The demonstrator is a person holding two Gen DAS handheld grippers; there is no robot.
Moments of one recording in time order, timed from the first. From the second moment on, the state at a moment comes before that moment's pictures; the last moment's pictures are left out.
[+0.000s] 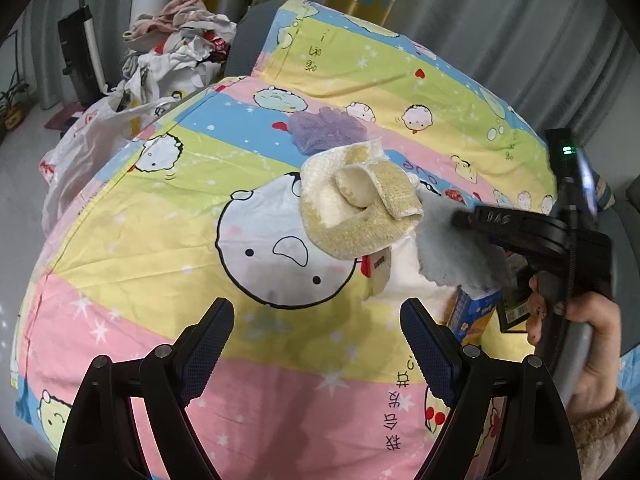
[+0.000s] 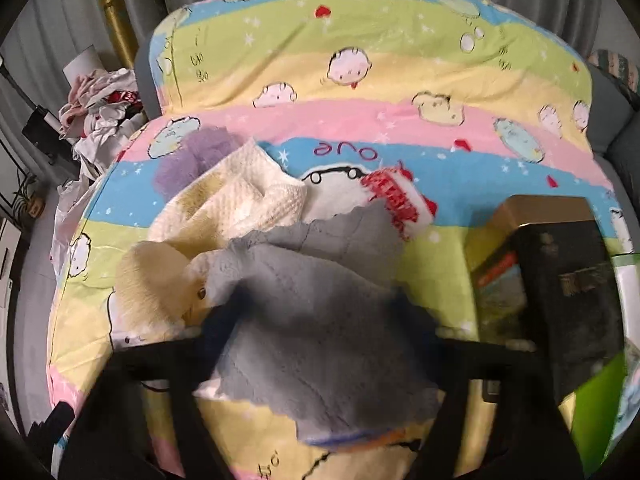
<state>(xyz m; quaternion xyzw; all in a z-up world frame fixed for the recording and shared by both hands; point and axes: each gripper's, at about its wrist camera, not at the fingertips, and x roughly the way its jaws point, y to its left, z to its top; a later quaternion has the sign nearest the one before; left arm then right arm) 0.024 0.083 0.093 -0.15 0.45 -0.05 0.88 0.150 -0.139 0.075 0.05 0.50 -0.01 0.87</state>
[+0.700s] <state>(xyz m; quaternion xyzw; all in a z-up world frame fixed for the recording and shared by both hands) -0.037 0.013 0.132 -0.13 0.34 -0.30 0.88 -0.055 -0.190 0.176 0.15 0.35 0.13 0.91</state>
